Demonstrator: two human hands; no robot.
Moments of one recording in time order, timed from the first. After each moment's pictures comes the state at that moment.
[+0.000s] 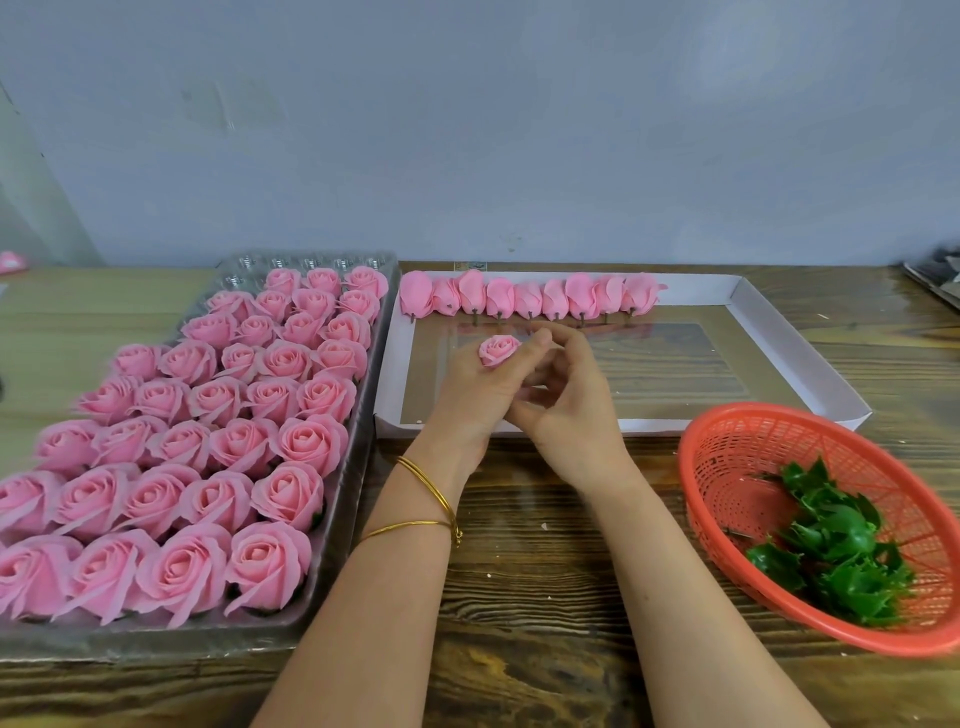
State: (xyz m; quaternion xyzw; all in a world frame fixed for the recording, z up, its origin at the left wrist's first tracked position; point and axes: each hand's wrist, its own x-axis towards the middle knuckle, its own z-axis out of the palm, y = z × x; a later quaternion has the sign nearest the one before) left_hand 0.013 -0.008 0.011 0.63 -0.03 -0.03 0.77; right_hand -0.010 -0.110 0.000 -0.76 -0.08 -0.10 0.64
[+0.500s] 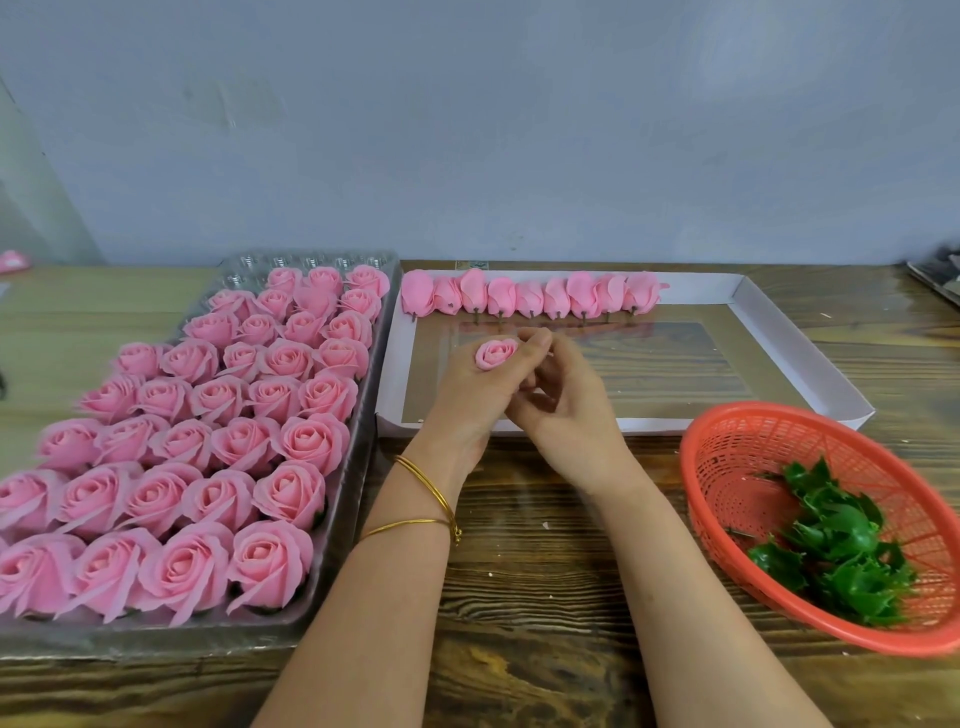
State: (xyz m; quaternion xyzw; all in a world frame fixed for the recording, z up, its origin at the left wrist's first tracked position) left_hand 0.014 -0.005 0.010 0.64 -0.03 -0.02 0.77; right_hand -0.010 -0.110 0.000 -0.75 -0.12 -0.07 0.65
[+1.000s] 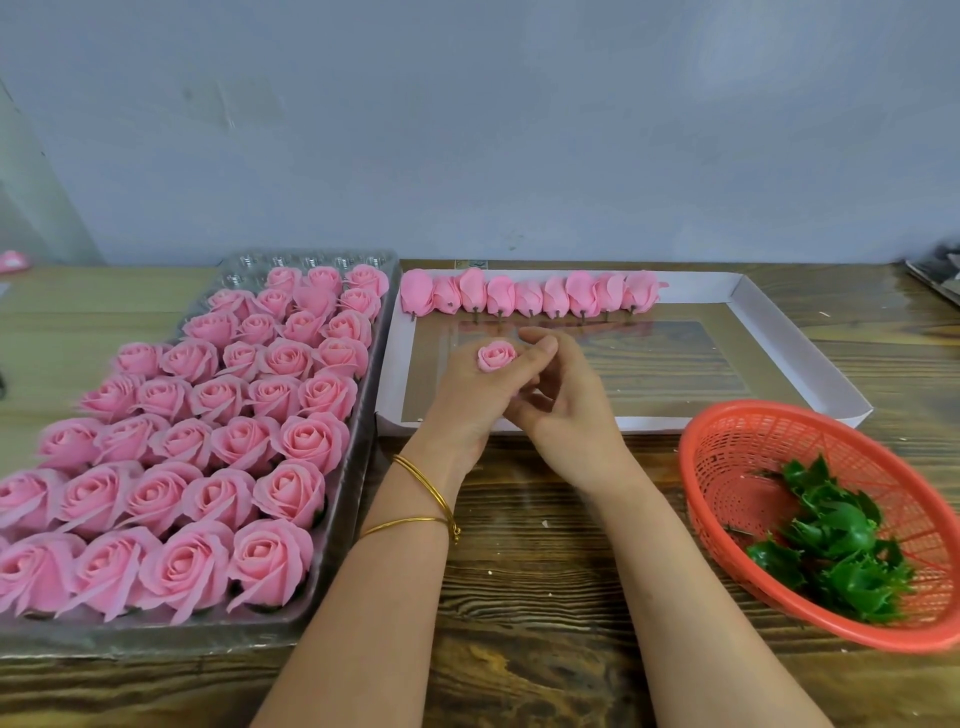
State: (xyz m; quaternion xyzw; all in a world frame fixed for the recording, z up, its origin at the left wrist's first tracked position) left_hand 0.012 -0.004 0.011 0.66 -0.04 -0.03 0.75; right_hand -0.011 -0.110 0.001 -0.75 -0.10 -0.06 0.65
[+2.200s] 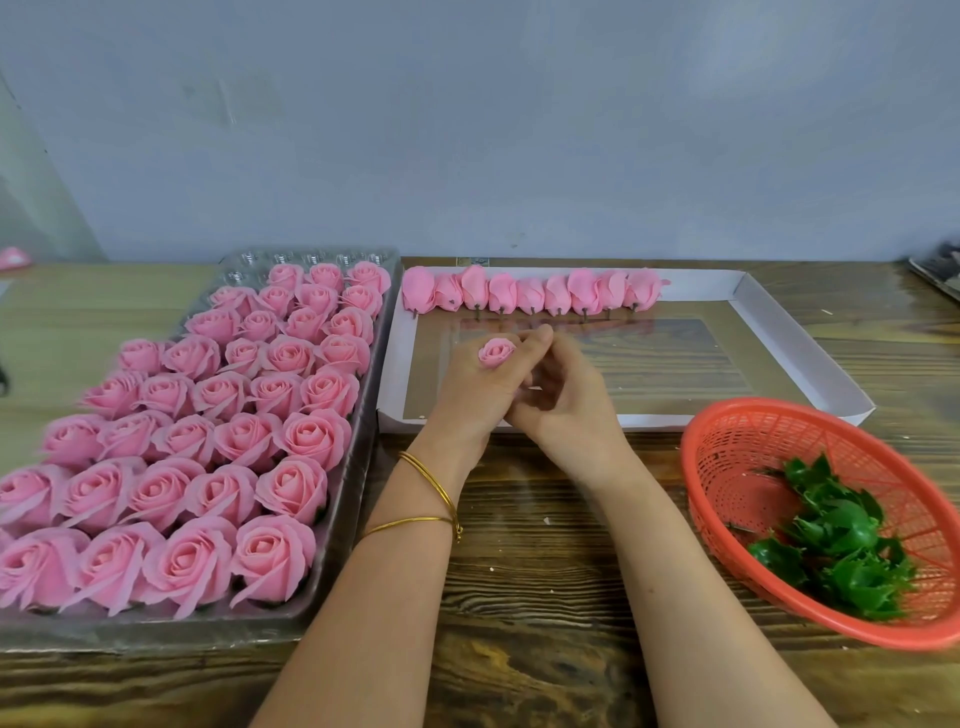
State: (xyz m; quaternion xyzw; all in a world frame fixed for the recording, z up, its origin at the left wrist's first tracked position) left_hand 0.011 -0.009 0.011 0.64 -0.03 0.00 0.77; right_hand -0.012 -0.109 0.004 -0.74 -0.11 -0.06 0.67
